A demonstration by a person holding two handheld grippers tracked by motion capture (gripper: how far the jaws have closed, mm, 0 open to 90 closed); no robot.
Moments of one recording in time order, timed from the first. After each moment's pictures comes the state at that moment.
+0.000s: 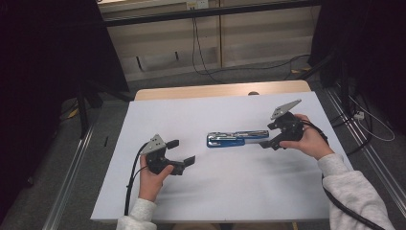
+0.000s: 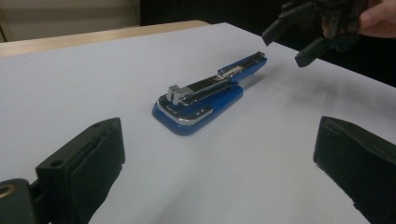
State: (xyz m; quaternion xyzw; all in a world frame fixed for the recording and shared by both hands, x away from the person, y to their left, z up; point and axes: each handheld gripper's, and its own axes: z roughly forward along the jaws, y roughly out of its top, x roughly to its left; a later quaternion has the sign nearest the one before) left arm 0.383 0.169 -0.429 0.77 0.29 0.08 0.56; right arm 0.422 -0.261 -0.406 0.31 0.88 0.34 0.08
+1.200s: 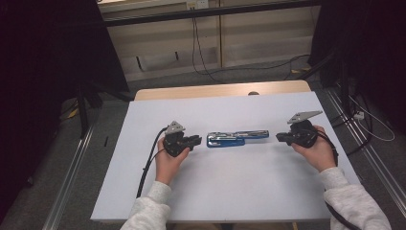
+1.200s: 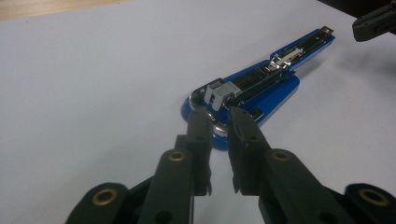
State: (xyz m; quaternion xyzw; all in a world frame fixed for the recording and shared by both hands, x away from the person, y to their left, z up) left arm 0.430 0.122 -0.435 0.81 0.34 0.09 0.47; right arm 0.393 -0.295 -0.423 0.42 0.83 0.34 0.16
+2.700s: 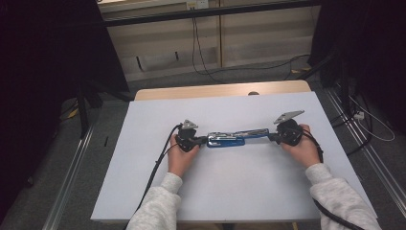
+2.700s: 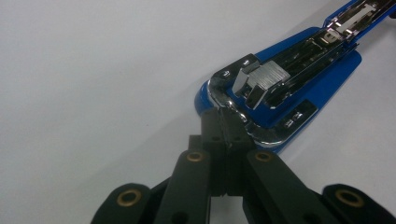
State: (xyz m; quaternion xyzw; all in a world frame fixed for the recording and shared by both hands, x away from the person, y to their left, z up) left arm 0.457 0.091 -0.463 0.83 0.36 0.09 0.41; right arm 0.416 -0.269 -0.442 0.42 0.84 0.31 0.16
